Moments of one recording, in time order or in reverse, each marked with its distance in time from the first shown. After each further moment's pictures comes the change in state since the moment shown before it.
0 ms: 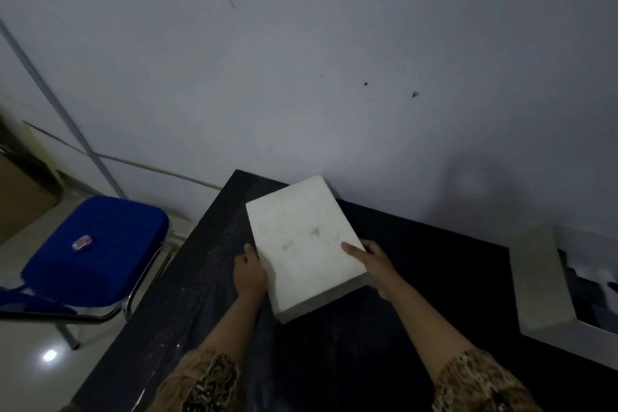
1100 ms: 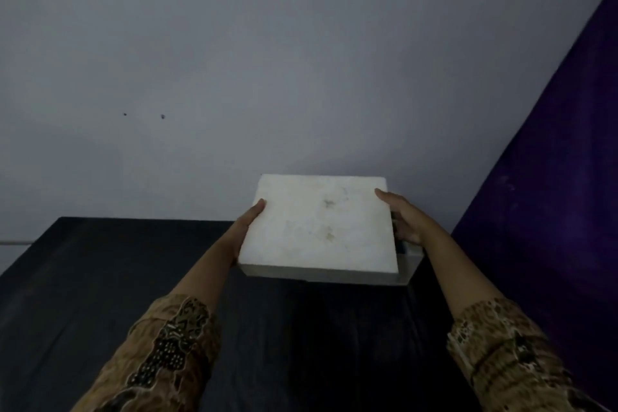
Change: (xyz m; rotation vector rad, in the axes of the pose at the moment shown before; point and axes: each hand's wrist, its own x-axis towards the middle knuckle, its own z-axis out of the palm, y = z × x) left_hand -0.360 0.051 0.235 -0.059 -1.120 0.041; right_hand -0.248 0.004 -0.491 0.141 0.193 -0.220
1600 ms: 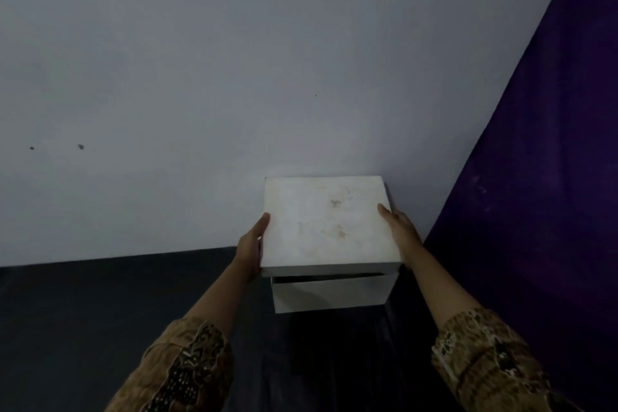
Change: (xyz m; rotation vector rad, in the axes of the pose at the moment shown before) left_hand 0.102 -0.011 0.092 -0.119 0.138 0.041; right_hand 0.061 0.034 -0.078 0.059 0.390 -0.114
